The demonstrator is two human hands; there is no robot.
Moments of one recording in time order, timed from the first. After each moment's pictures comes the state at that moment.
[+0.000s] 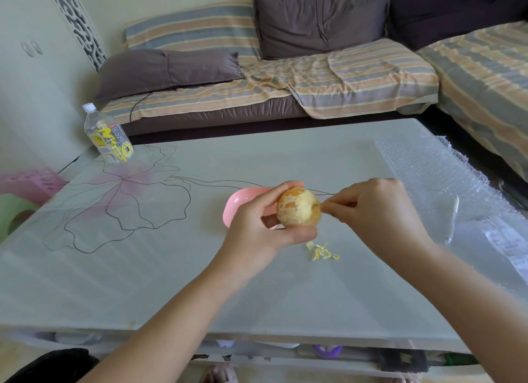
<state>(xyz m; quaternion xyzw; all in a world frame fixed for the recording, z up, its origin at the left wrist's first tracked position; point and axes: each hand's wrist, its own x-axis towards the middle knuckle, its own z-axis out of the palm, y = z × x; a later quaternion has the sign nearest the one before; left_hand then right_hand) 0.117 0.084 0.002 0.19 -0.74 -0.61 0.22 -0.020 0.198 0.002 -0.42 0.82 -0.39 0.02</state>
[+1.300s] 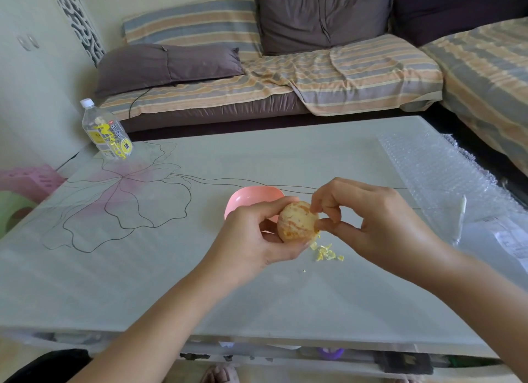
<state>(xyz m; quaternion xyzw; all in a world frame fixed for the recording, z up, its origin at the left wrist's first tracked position) 0.131 0.073 0.003 0.21 -0.81 -0.52 0.17 -0.011 0.204 0.009 -0.65 0.65 -0.40 -0.01</state>
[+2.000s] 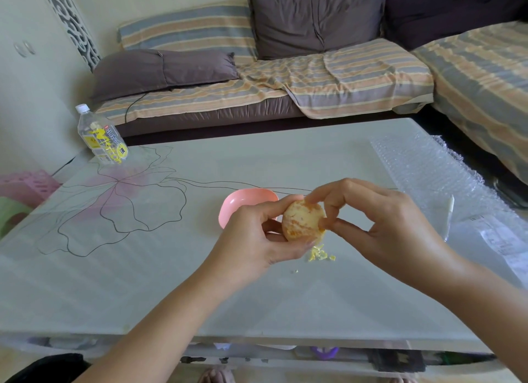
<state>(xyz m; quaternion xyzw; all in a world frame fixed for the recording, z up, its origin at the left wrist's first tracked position) 0.123 0.088 0.011 0.19 -0.80 -0.55 0.15 -0.009 0.222 0.013 -0.63 0.63 -0.44 -0.06</state>
